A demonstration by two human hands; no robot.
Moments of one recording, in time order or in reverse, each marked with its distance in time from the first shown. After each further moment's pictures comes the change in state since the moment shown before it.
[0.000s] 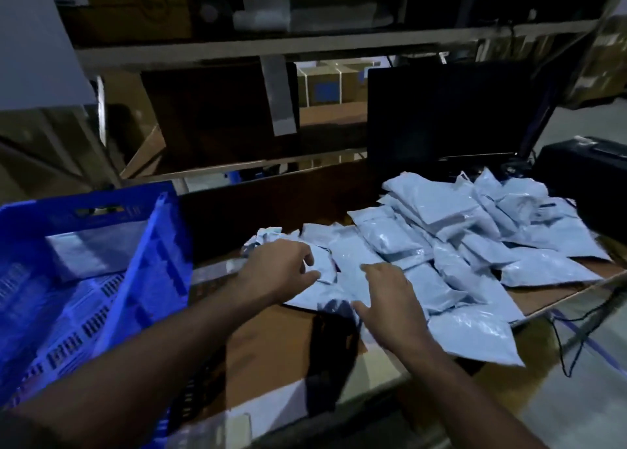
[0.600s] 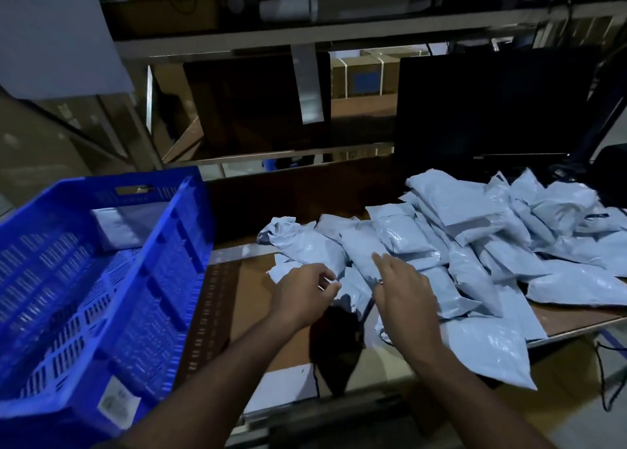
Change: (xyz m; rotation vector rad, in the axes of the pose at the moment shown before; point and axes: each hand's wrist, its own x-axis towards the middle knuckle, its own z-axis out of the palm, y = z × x) left_hand -0.012 0.036 0.075 -0.380 0.073 -0.336; right_hand 0.008 0.030 0.010 0.041 0.165 -0.131
